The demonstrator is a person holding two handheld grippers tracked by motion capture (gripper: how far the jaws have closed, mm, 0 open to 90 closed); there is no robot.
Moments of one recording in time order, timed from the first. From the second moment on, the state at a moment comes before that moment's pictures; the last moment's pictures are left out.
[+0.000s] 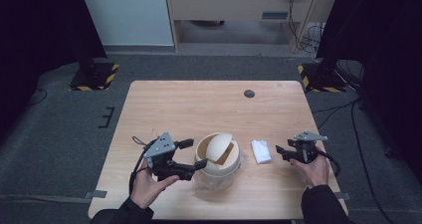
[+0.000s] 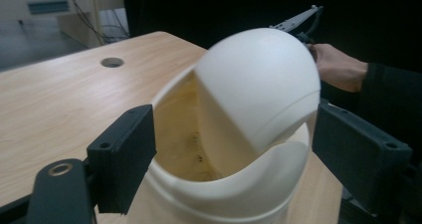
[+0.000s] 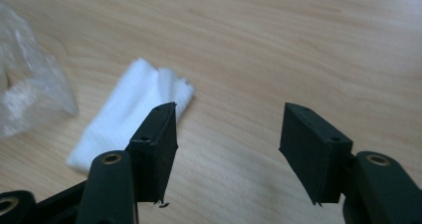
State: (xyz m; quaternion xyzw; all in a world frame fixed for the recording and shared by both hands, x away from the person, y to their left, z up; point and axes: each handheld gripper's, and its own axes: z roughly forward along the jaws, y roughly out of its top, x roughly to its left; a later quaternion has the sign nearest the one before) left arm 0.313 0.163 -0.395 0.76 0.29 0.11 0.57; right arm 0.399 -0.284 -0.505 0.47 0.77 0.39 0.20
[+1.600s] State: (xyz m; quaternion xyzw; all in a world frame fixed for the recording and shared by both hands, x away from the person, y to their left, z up) left arm 0.349 0.241 -0.475 0.72 0.44 0.15 0.51; right arm 0.418 -0.243 -0.513 0.47 0.77 0.42 0.11
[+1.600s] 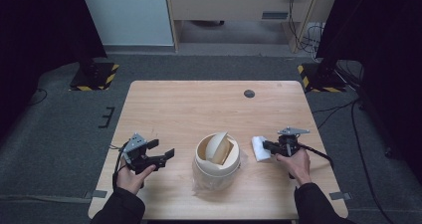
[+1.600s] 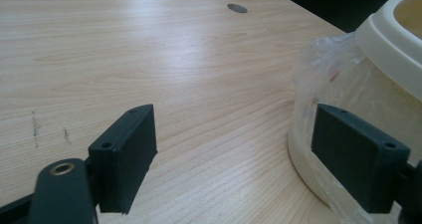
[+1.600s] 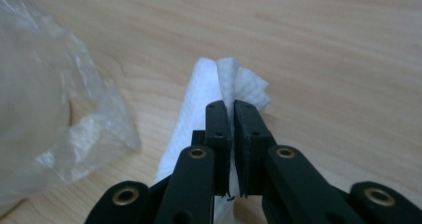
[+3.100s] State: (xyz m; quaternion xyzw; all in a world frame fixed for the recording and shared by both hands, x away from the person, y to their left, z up) left arm 0.346 0.231 -0.443 0.68 0.41 0.18 0.58; right arm 0.392 -0.263 -0.398 0.38 0.64 0.63 0.22
